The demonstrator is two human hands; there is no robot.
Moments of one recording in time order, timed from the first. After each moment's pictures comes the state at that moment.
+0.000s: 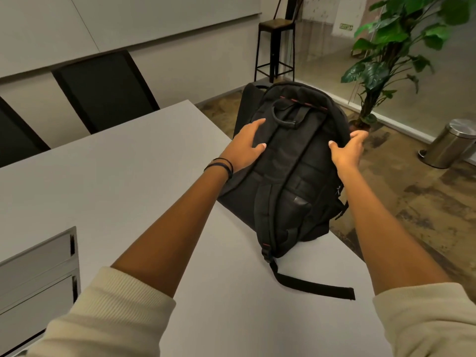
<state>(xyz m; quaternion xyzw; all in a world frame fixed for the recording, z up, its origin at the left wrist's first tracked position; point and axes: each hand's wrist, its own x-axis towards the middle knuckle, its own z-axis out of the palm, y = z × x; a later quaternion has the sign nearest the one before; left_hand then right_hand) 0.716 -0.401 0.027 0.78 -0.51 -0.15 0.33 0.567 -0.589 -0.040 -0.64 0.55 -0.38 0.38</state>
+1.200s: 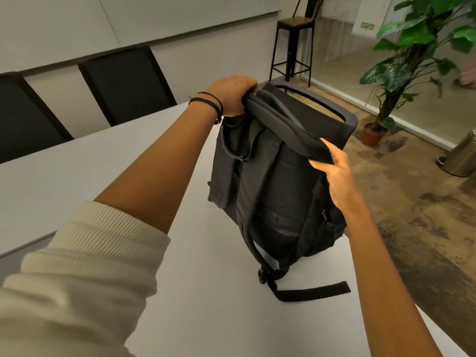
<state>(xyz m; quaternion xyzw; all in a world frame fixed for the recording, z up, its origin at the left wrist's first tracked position) 0.780 -0.382 0.128 0.80 -0.59 0.06 0.05 0.551 -0.446 0.024 -0.68 0.22 -0.34 0.62</state>
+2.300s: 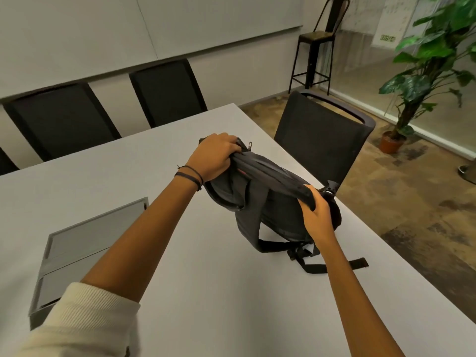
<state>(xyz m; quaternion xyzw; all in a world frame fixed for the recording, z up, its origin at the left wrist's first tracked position) 0.724 -0.164 0.108 0.80 -0.58 0.11 0.06 0.526 -0.286 -0.011 -0.72 0.35 -0.28 0.53</state>
